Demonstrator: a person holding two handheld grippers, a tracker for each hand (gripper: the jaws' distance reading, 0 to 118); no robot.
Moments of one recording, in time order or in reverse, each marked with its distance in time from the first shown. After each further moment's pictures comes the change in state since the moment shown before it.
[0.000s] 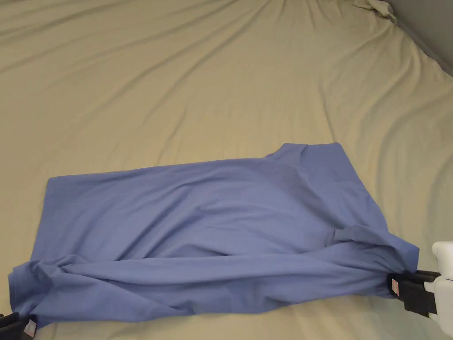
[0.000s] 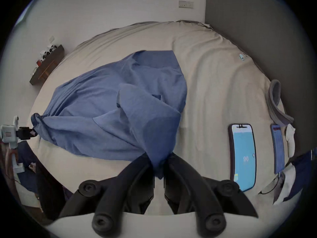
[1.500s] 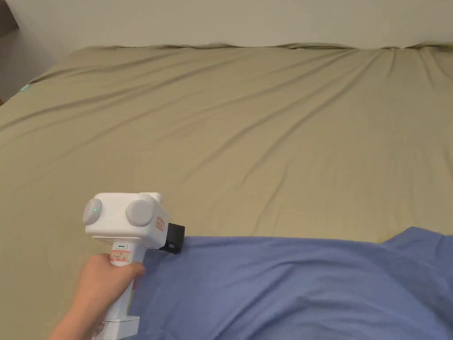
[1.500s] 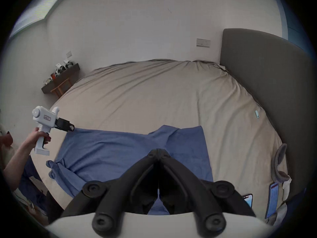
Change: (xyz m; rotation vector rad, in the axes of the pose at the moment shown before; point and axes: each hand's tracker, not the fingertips) left arm -0.013 0.245 -0.179 -0.051 0.157 -0.003; right arm -0.080 0.164 0.005 0.293 0.064 0.092
